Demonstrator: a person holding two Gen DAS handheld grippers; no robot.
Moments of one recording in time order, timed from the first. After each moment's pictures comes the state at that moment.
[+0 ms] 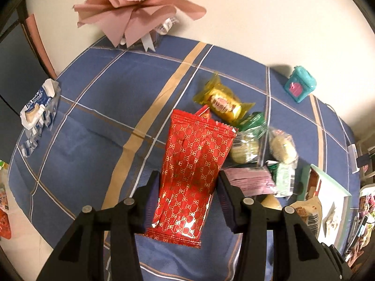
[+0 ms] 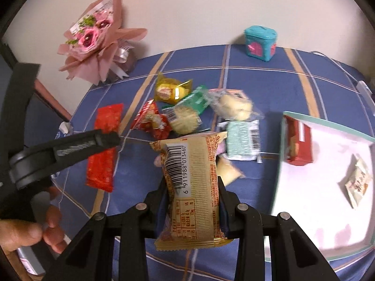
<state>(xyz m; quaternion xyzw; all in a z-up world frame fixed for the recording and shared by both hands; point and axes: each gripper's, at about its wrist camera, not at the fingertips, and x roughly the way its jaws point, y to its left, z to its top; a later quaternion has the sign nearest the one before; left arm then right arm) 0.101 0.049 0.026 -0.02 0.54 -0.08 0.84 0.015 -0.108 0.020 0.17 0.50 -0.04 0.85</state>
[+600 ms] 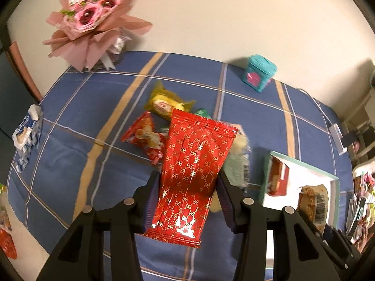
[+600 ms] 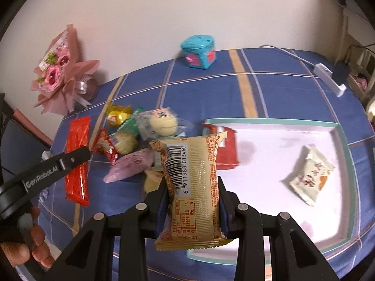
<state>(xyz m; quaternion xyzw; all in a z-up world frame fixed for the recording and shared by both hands) 0.065 -0.040 0.049 0.03 0.52 -0.10 0.85 -0.024 -0.201 0.031 0.20 0.48 -0.13 0.84</state>
